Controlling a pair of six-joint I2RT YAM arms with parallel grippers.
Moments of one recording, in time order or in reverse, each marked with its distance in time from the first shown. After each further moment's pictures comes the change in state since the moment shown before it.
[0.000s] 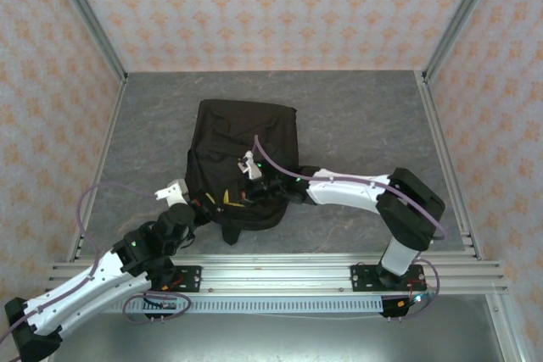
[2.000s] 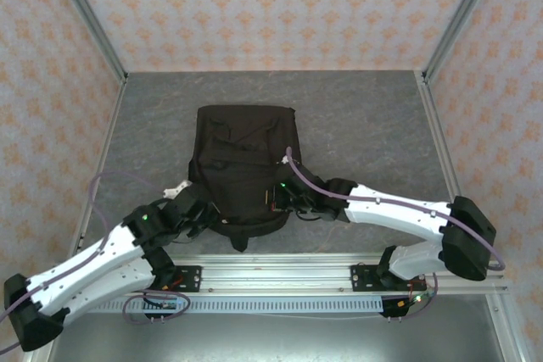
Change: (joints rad) left arm 0.026 0.267 0.234 -0.313 0.239 -0.255; right arm 0.069 -0.358 -0.153 -0.388 0.591 -0.148
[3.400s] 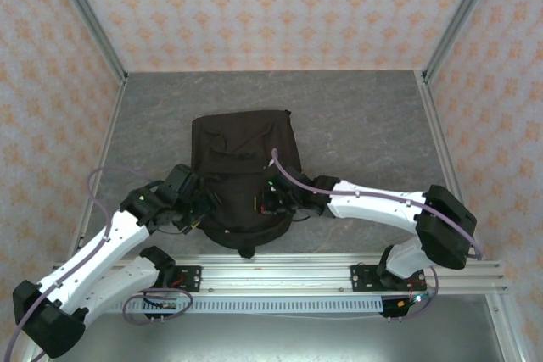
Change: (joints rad) left arm 0.285 0.183 0.155 -0.199 0.294 0.164; right arm 0.000 0.153 0.062 0.026 -0.139 0.029
